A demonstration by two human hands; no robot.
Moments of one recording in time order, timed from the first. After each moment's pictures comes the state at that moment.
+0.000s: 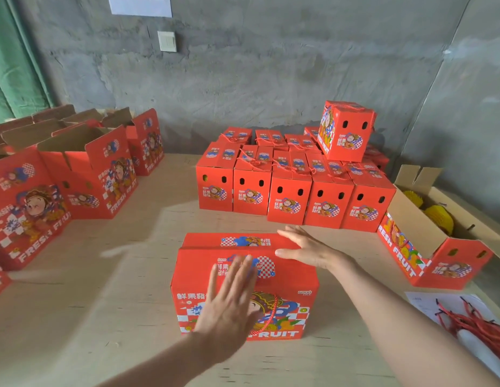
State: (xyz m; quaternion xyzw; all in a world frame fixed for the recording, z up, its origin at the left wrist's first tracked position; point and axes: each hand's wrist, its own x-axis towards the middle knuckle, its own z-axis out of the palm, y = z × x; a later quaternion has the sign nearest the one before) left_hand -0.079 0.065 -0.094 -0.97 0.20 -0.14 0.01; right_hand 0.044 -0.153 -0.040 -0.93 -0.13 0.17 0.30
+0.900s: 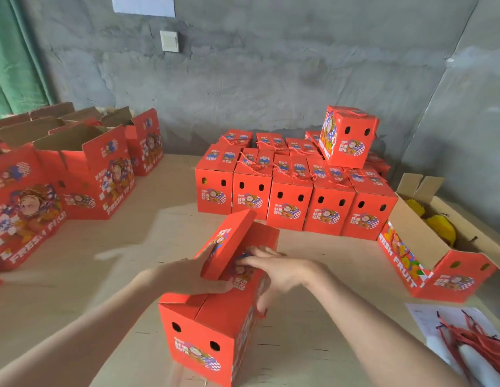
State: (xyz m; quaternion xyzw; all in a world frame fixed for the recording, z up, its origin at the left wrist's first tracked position) left_hand 0.000 0.139 -0.031 -0.96 0.05 0.23 -0.16; right_hand 0.024 -0.096 -0.015 -0.92 -0.29 0.25 0.06
